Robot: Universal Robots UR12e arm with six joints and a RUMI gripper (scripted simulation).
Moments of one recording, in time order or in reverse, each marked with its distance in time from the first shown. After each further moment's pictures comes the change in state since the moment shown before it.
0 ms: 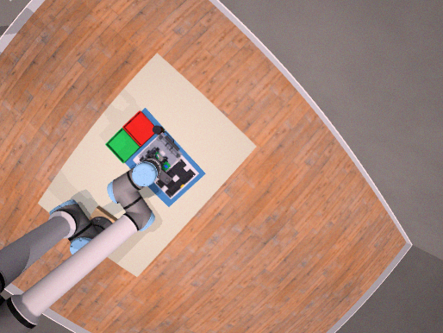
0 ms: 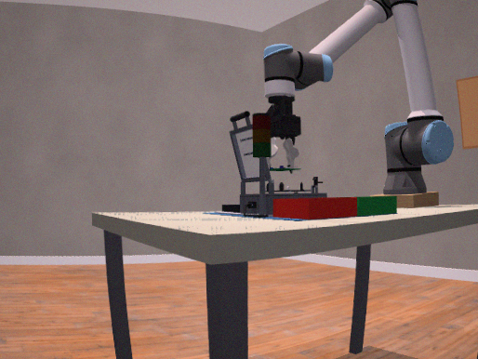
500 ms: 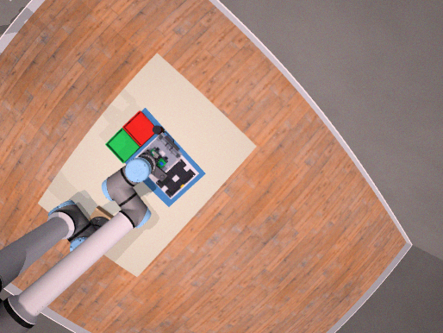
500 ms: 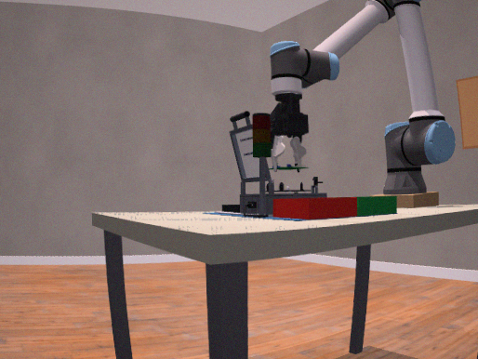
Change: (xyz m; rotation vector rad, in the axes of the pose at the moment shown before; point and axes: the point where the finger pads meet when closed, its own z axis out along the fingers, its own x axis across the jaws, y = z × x) arm 0.007 0.029 -0.002 0.001 0.000 0.000
